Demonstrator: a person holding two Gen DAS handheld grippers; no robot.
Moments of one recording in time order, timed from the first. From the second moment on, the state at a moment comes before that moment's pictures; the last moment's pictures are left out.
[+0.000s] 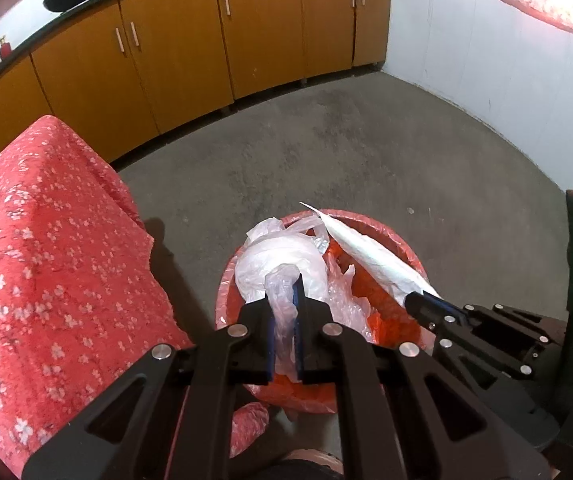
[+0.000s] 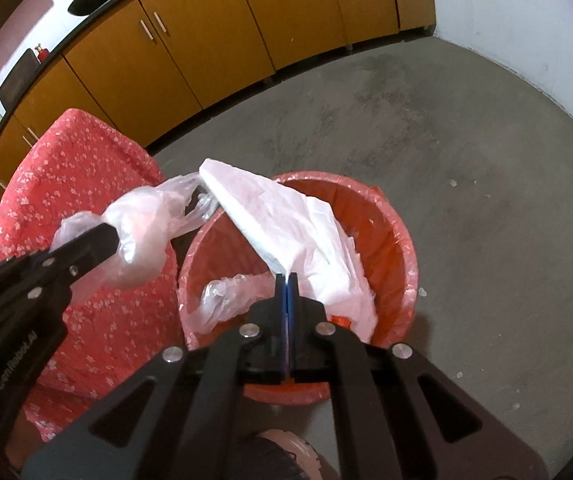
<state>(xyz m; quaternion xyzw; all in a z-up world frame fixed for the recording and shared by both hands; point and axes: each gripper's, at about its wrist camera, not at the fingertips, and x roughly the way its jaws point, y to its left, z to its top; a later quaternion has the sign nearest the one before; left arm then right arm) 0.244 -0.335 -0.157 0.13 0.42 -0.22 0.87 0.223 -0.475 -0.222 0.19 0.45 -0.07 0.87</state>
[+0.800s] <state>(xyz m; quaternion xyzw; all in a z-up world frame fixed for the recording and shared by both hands) 0.246 -0.299 -0.117 0.07 0.40 -0.21 0.89 0.205 -0.483 -0.189 0.17 0.41 -0.09 0.89</state>
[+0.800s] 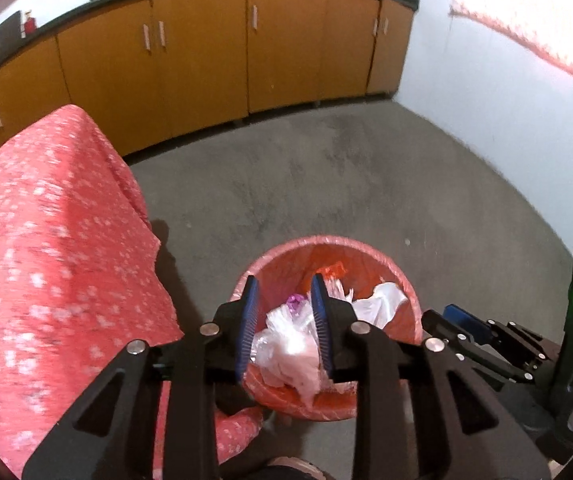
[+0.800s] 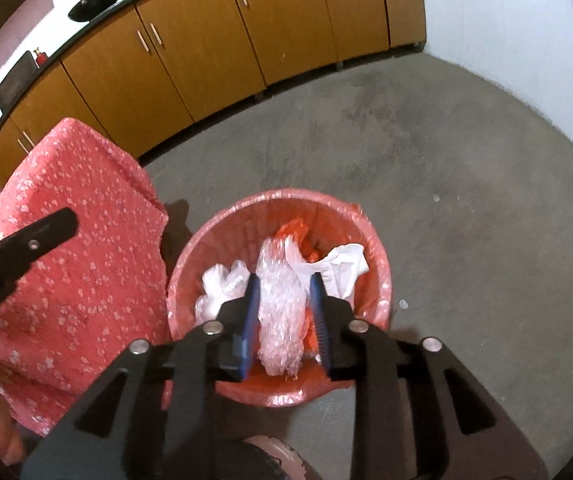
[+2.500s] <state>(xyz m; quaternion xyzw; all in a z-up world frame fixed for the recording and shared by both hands) -0.007 0.009 0.016 -0.01 0.16 -0.01 0.99 -0.028 -0.226 0.025 0.00 0.16 -0.11 0.98</state>
